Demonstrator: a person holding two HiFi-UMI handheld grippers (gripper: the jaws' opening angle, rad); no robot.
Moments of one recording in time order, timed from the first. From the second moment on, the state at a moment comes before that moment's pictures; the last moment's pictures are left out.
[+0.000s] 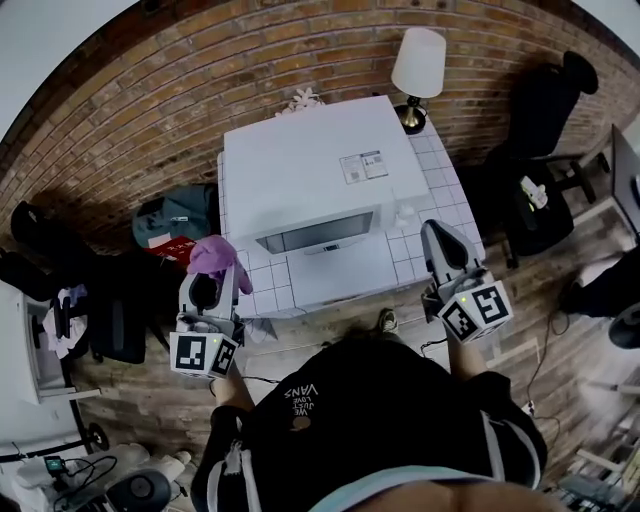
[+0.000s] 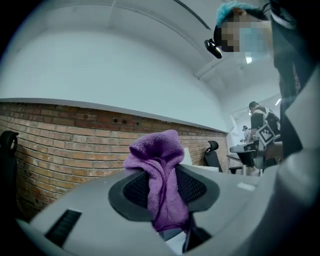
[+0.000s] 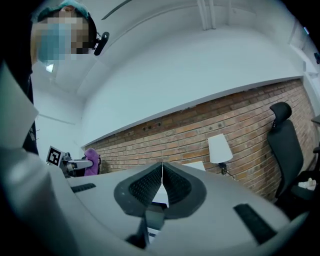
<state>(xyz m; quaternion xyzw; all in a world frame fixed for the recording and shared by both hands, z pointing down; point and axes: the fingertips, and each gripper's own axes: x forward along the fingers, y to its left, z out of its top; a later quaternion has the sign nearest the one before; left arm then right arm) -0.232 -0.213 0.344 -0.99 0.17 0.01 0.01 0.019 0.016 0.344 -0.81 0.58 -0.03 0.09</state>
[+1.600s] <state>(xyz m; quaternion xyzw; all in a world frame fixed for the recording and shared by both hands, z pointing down) -0.021 -0.452 0.416 -0.85 0.03 -0.40 0.35 0.112 -0.034 0.356 -0.81 0.57 -0.06 0.12</state>
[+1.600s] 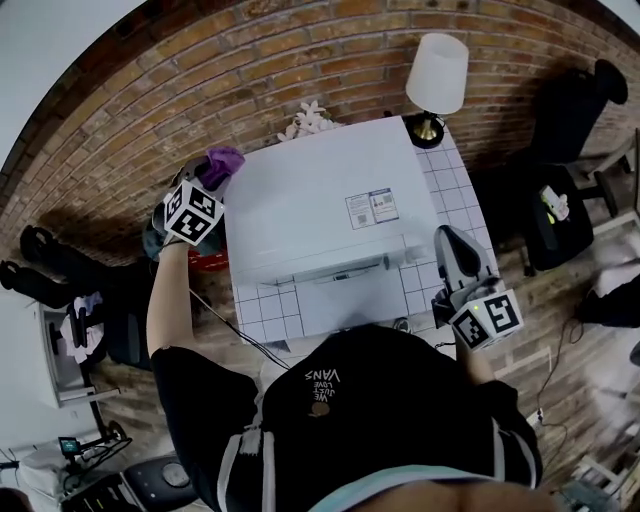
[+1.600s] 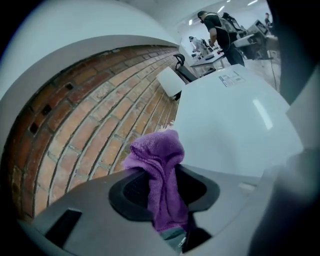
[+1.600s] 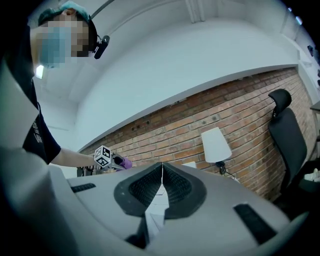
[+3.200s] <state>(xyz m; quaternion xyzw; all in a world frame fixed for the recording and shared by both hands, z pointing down) 0.252 -0.219 0.440 -0.78 -0.16 -0.42 0.44 0.188 0.121 0.367 -0.86 0.49 -0.07 0.15</state>
